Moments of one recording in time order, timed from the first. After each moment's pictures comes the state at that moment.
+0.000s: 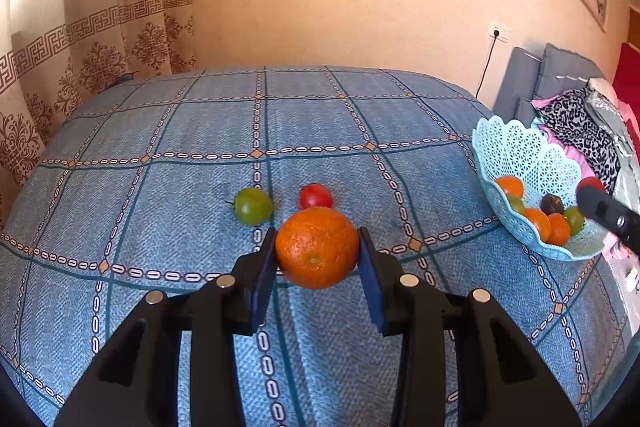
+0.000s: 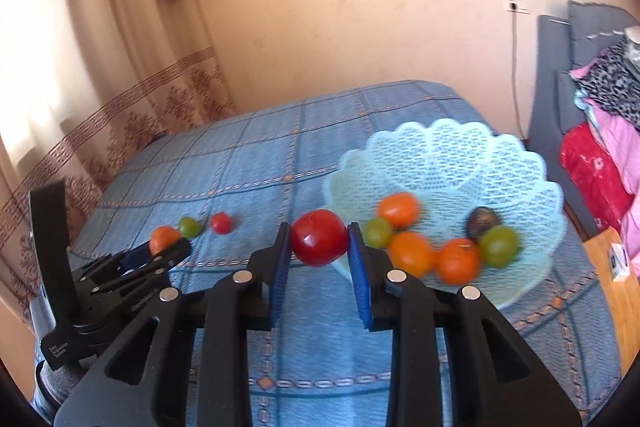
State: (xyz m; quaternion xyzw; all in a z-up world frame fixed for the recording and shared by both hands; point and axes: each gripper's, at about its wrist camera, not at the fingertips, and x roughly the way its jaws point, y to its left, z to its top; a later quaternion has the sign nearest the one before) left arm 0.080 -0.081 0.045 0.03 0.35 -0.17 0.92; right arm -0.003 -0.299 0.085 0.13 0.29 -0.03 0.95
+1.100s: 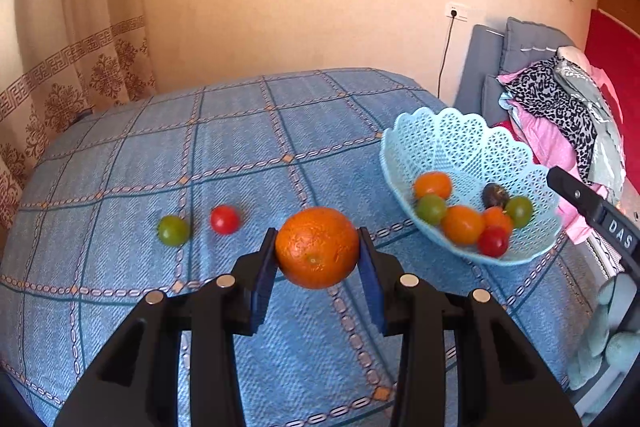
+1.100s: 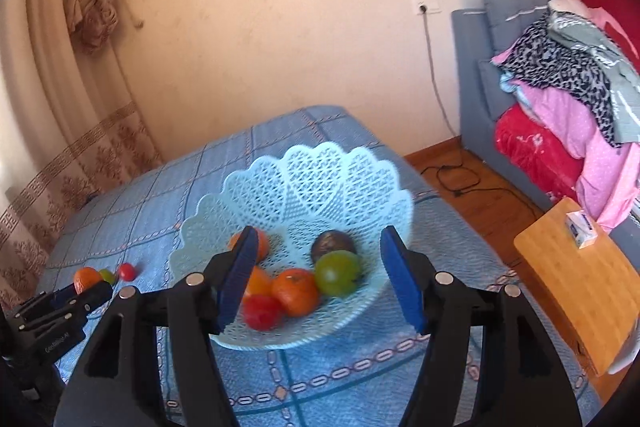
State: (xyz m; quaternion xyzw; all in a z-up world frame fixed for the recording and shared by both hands) left arm 0.056 -0.157 0.074 0.07 0.35 -0.23 0.91; right arm -0.029 -0.398 0.065 0.18 0.24 -0.16 0.94
